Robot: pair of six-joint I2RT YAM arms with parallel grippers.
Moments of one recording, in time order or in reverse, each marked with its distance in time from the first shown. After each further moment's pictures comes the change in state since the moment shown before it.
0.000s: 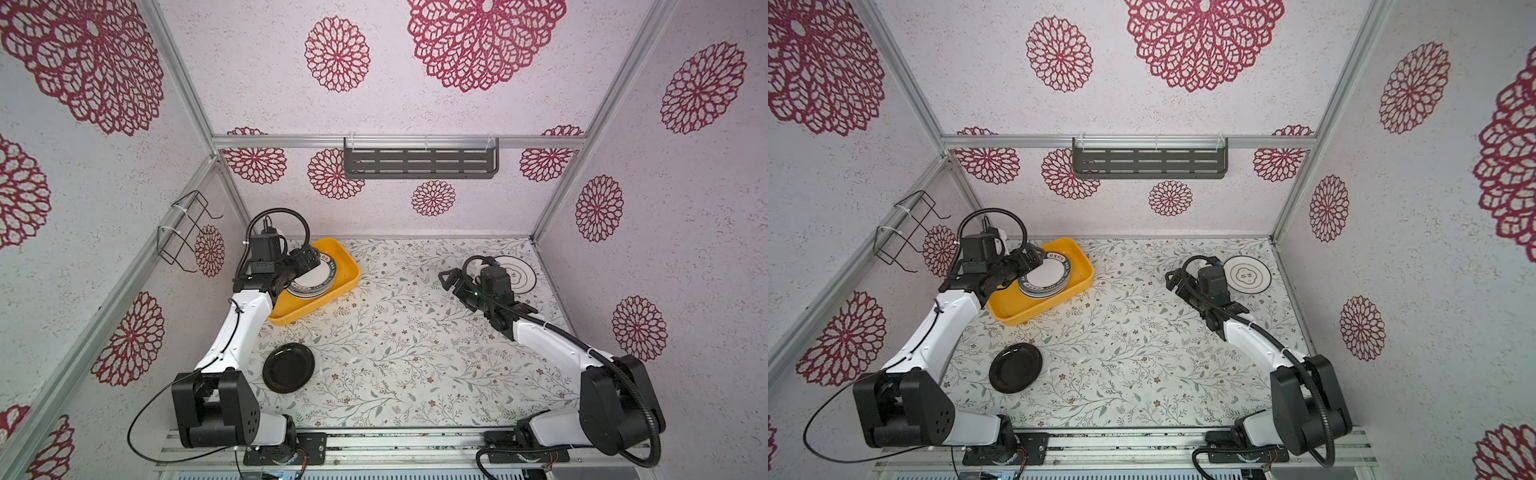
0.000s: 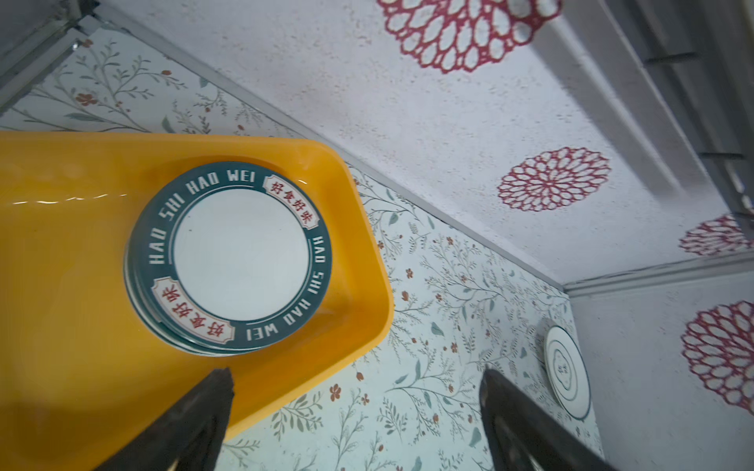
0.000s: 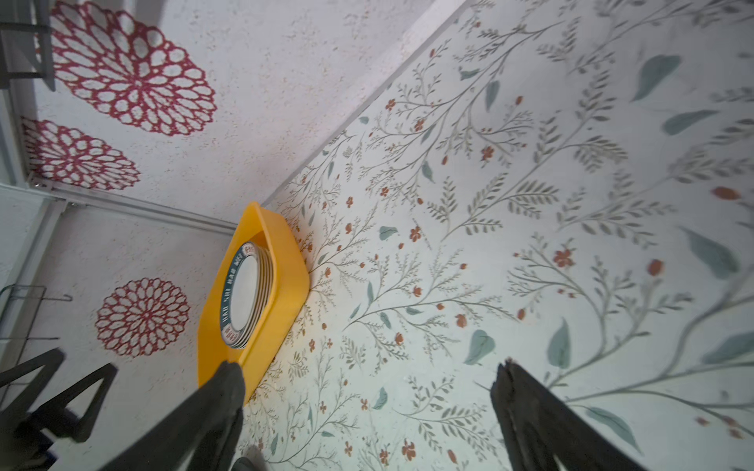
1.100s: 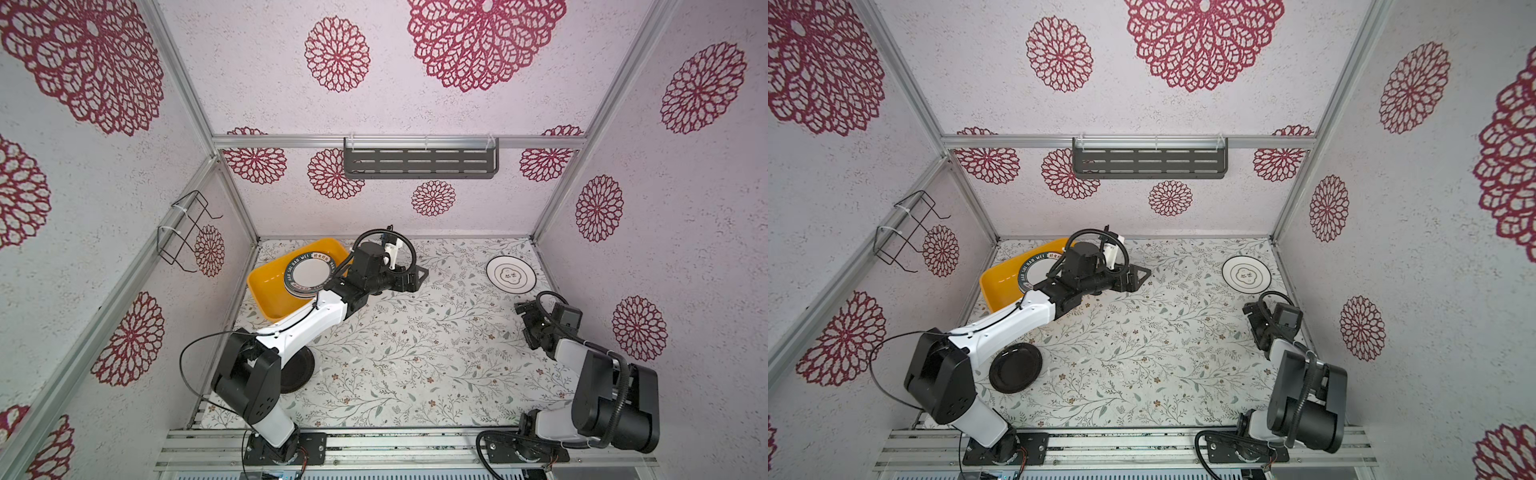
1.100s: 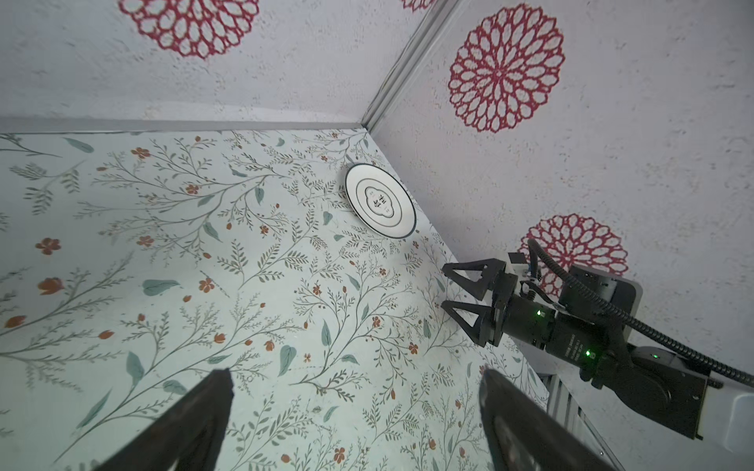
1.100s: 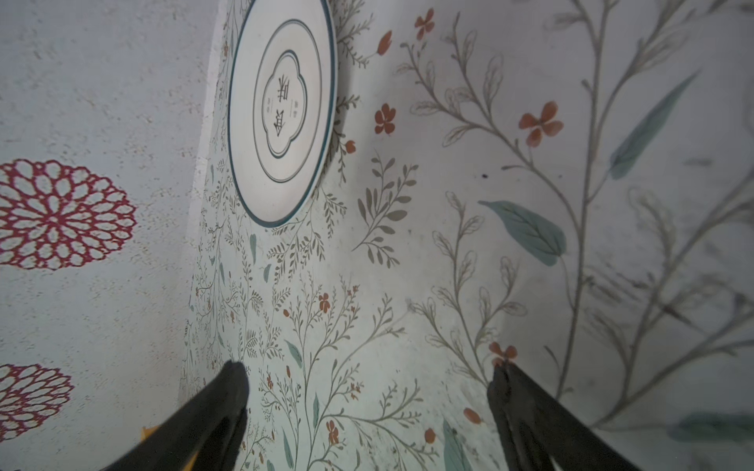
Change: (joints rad) left arm -0.648 0.272 0.101 0.306 0.042 0.077; right arm -0.674 0.075 -0.294 0.146 -0.193 0.037
